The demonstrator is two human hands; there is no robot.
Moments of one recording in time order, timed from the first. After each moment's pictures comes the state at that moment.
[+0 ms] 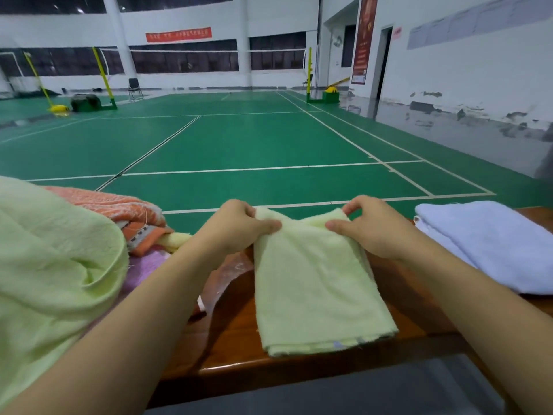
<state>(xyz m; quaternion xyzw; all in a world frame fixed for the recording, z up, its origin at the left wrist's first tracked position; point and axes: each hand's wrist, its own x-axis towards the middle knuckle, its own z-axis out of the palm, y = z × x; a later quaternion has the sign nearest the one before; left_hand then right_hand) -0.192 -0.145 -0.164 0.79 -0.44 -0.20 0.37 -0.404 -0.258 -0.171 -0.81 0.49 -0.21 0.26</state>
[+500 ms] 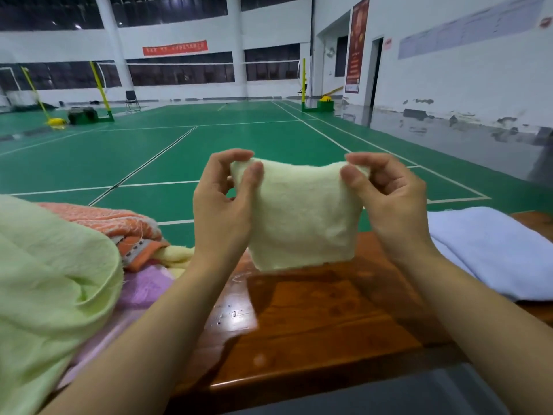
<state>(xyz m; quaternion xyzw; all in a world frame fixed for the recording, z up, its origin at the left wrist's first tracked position) -0.213 -0.145 -0.151 0.51 -0.47 0.02 0.72 -0.401 -0.237 -0.148 -0.66 0.20 -0.61 0.40</state>
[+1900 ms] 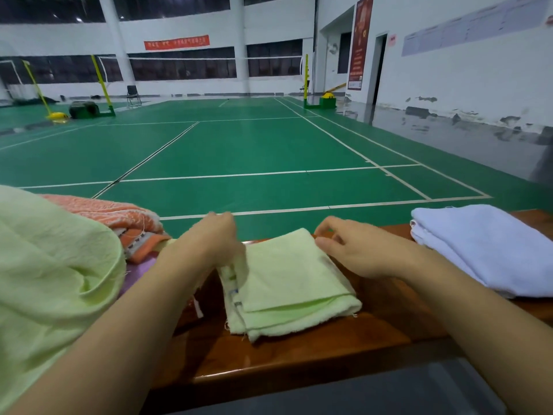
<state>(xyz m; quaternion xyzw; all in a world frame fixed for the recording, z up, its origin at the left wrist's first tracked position) -0.171 -0.138 -0.161 0.85 -0.53 -0.05 0.04 -0.400 -0.247 -0.173 -0.91 0.37 -0.05 0.16</state>
